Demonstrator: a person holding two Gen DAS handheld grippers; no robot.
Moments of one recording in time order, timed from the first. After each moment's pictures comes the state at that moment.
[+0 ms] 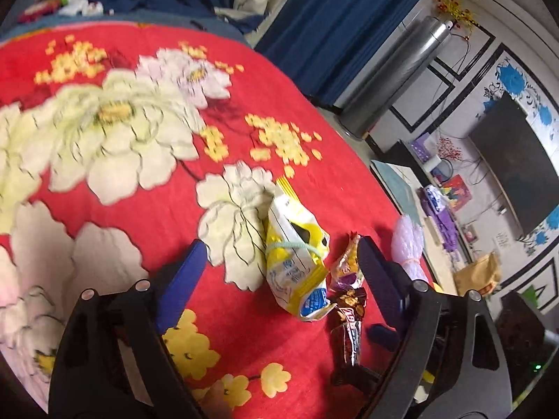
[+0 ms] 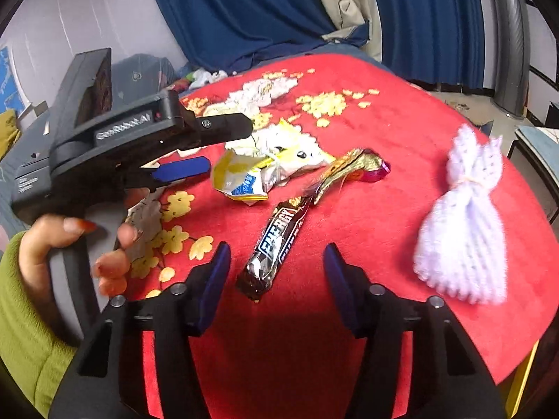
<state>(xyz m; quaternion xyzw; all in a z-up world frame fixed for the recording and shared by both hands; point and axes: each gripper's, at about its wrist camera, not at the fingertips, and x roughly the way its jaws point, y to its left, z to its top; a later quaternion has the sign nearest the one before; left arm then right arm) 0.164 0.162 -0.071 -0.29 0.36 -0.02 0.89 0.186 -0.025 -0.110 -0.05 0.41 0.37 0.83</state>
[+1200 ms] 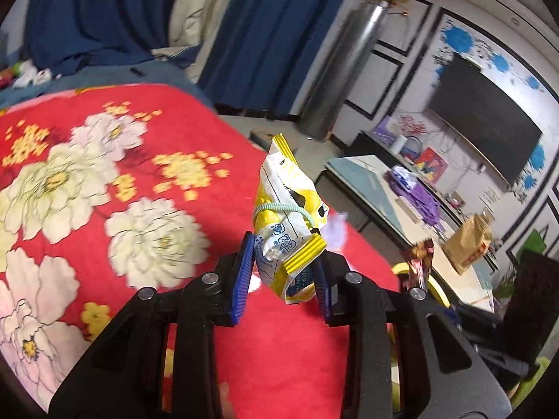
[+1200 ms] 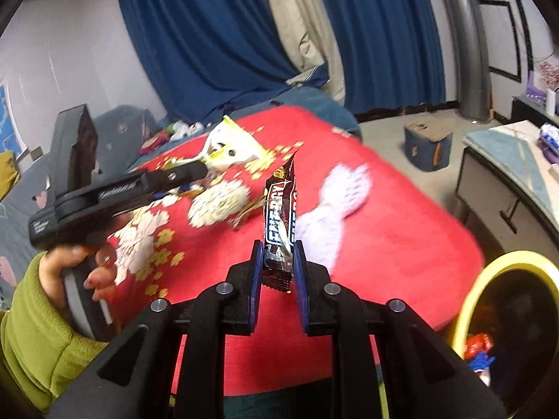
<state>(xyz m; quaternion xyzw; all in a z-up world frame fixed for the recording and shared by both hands) 0.152 0.068 -0.006 -0.18 0.30 -0.09 0.93 0.160 -0.163 -0.045 0.02 0.34 0.33 0.88</state>
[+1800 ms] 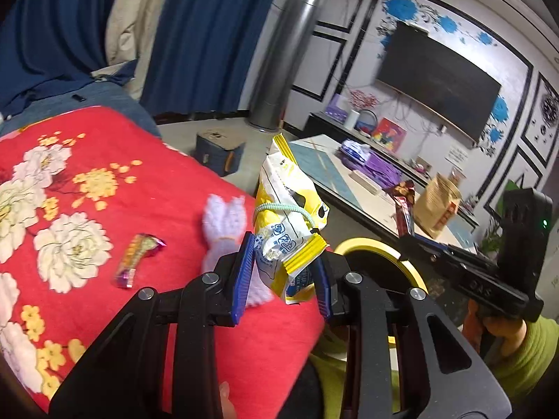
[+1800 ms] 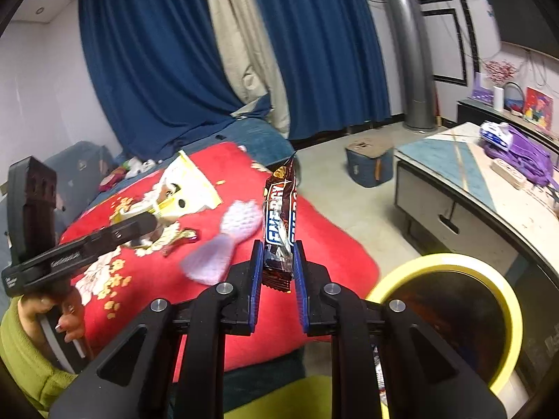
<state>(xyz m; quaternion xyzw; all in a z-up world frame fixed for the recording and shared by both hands) 0.147 -0.030 0.003 -0.11 0.30 -0.18 0.93 0.167 -0.270 -0.024 0.05 0.30 0.23 0.92</state>
